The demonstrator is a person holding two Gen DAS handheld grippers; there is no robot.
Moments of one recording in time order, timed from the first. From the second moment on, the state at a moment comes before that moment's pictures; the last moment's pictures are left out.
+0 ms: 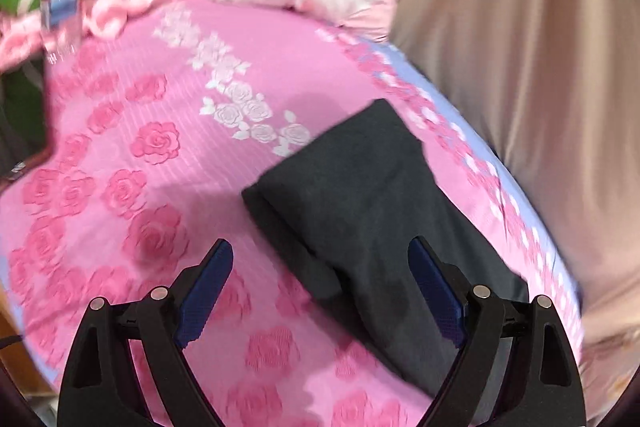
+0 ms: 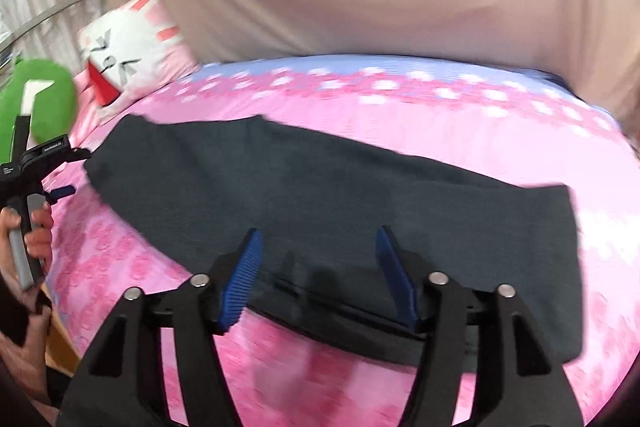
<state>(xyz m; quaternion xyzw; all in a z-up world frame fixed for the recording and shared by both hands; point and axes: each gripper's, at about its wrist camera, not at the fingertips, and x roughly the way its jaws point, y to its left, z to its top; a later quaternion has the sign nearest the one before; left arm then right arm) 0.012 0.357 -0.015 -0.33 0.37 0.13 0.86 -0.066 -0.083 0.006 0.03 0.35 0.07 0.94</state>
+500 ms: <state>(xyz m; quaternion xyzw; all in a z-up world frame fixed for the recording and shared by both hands) 0.014 0.291 0.073 -0.25 0.30 0.06 0.92 -0.102 -0.237 -0.010 0.18 0.34 -0.09 0.92</state>
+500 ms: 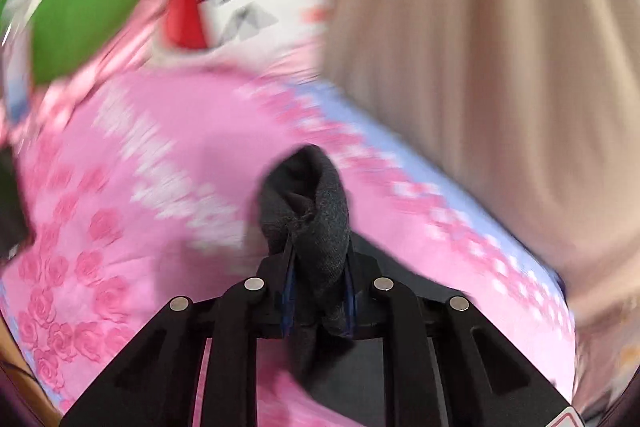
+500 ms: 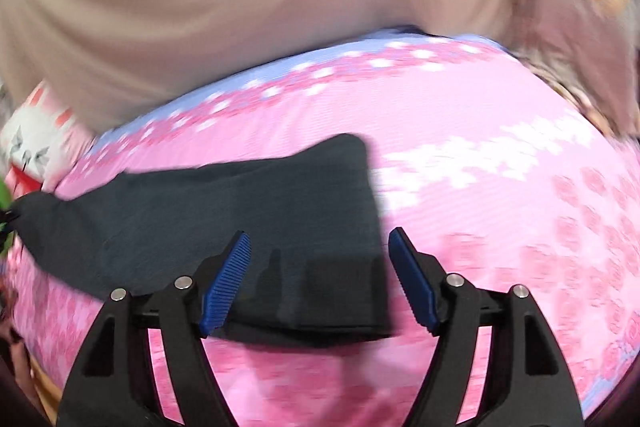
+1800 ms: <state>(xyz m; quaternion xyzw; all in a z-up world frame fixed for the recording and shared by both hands) -0.056 0.166 0.053 -0.09 0.37 0.02 0.92 -0.018 -0.111 -0.036 0.26 0.42 0.19 0.84</state>
